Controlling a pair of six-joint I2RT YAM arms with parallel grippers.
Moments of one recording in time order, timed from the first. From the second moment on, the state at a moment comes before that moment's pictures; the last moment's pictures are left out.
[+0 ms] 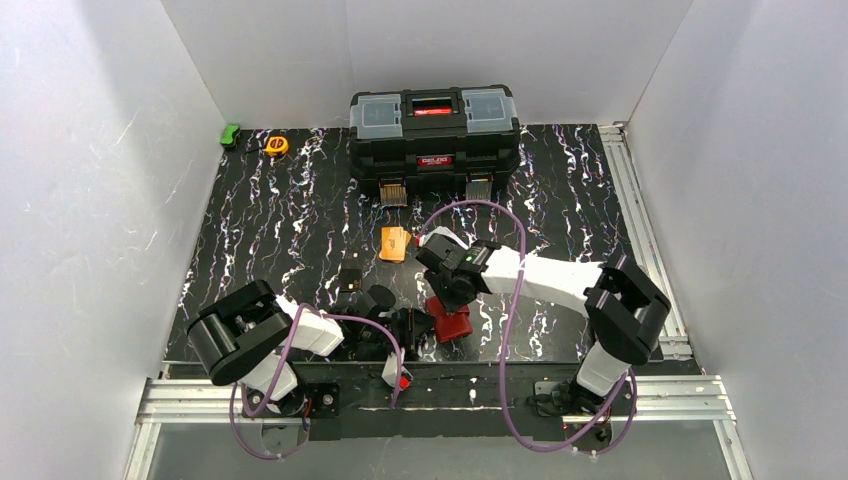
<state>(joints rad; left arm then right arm) -0.91 1.50 0.28 0.48 0.47 2.02 1.01 1.65 1.11 -0.68 0.11 0.42</state>
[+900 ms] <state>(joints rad) -0.91 1.50 0.28 0.49 0.47 2.02 1.02 1.66 1.09 -0.69 0.17 0.46</state>
